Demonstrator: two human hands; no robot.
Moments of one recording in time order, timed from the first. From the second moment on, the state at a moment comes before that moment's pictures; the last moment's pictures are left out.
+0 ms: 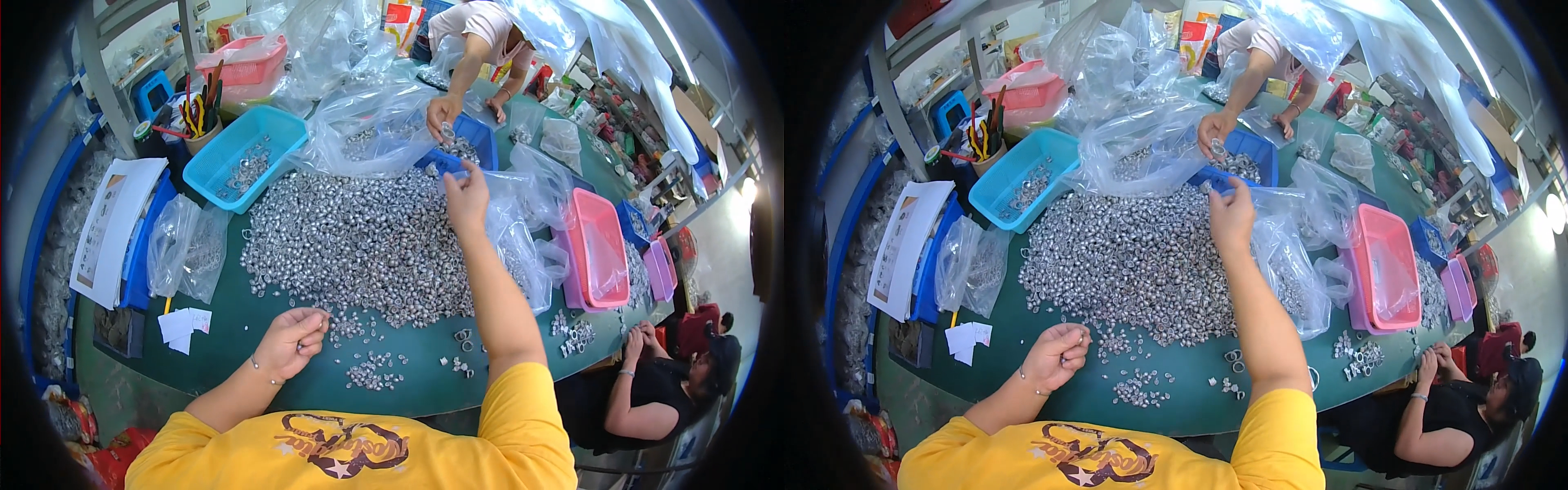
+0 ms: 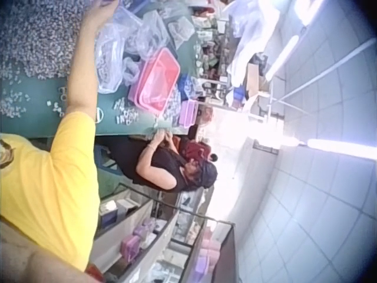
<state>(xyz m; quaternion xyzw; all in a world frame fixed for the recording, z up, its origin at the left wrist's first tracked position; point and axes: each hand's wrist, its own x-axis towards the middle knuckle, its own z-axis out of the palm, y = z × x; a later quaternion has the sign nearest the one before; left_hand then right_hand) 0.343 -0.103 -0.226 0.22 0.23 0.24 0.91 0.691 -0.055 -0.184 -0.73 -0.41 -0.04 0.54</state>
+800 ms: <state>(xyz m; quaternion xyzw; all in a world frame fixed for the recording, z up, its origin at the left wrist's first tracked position) 0.347 -0.108 -0.233 0.22 0.26 0.22 0.91 0.654 -0.092 -0.172 -0.60 -0.51 -0.10 0.61</state>
